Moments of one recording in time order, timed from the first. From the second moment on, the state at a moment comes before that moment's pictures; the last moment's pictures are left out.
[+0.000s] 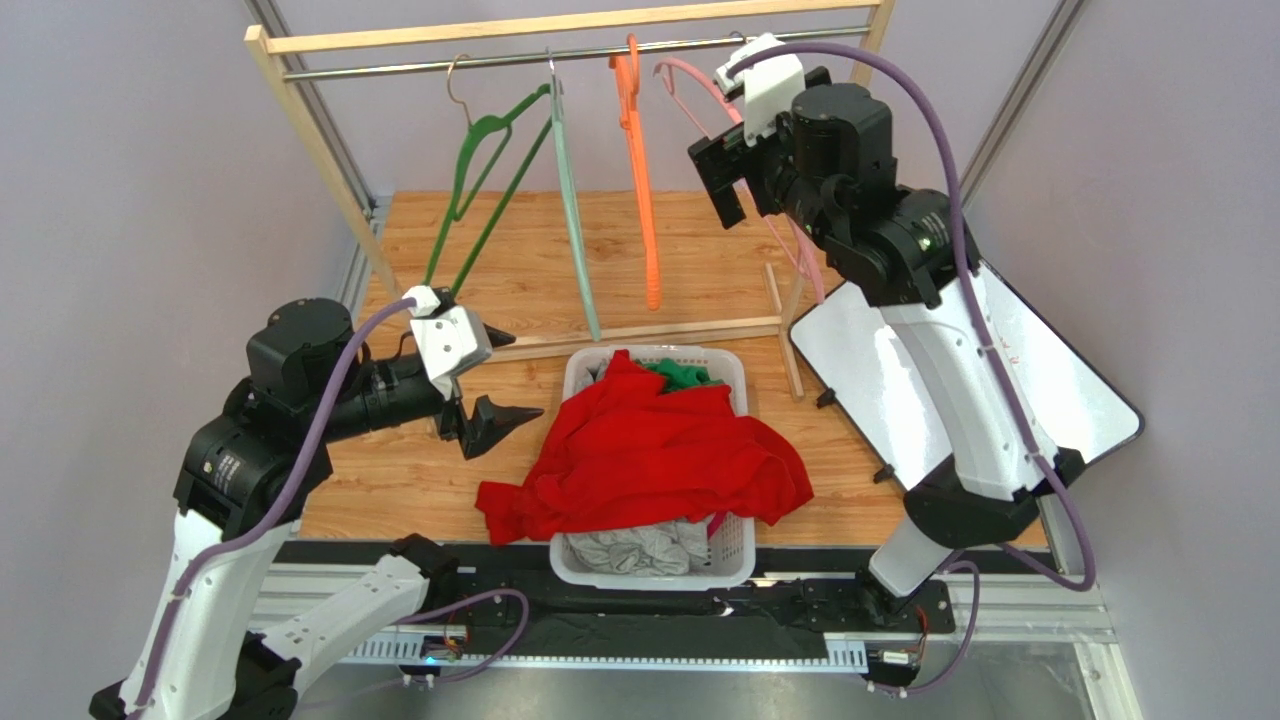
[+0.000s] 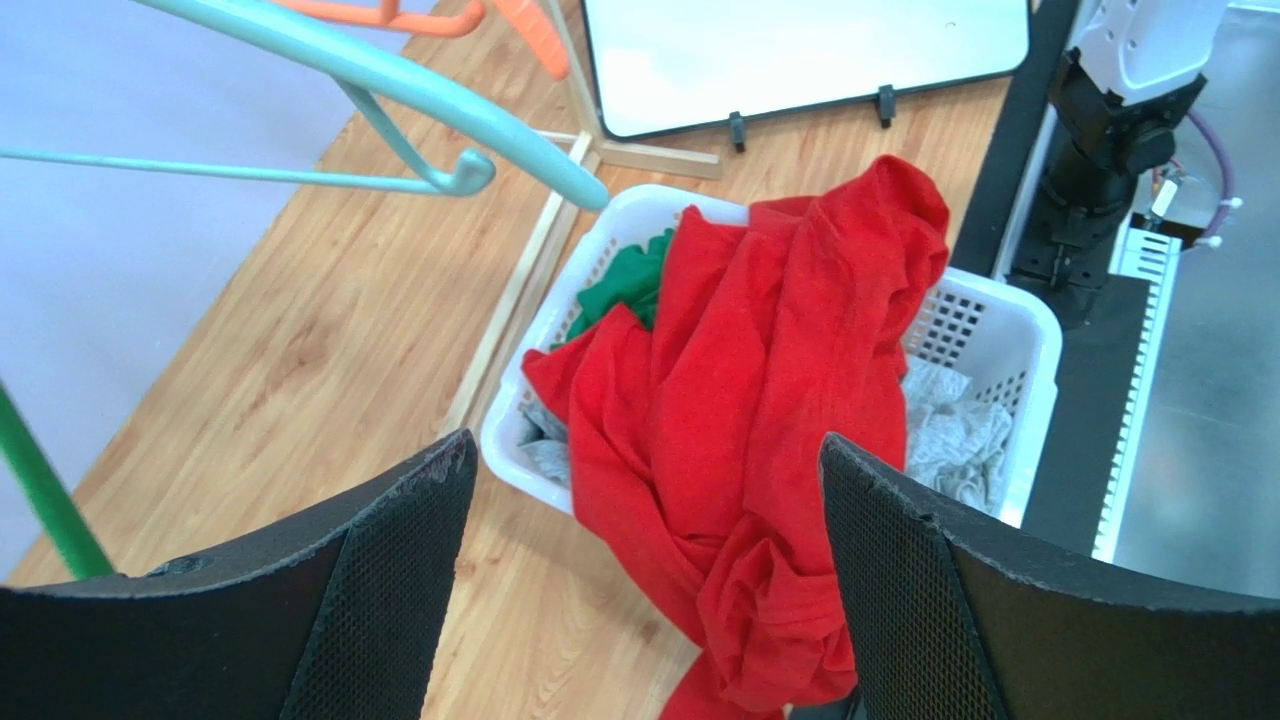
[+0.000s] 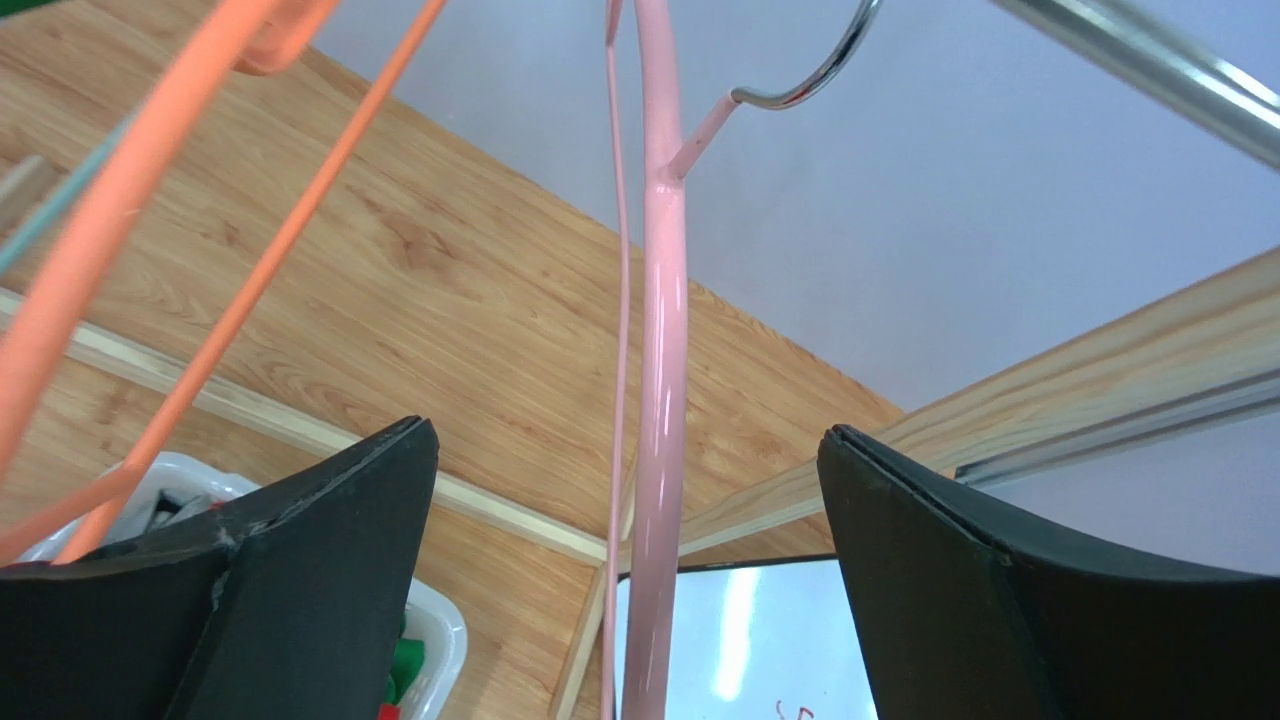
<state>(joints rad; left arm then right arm) -0.51 0.83 1.47 -0.96 0.57 0.36 0.67 1.62 2.34 -0.96 0.34 -0.26</state>
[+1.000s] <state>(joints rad) -0.51 0.83 1.47 -0.95 0.47 0.38 0.48 1.51 1.92 -0.57 -0.04 -0.30</state>
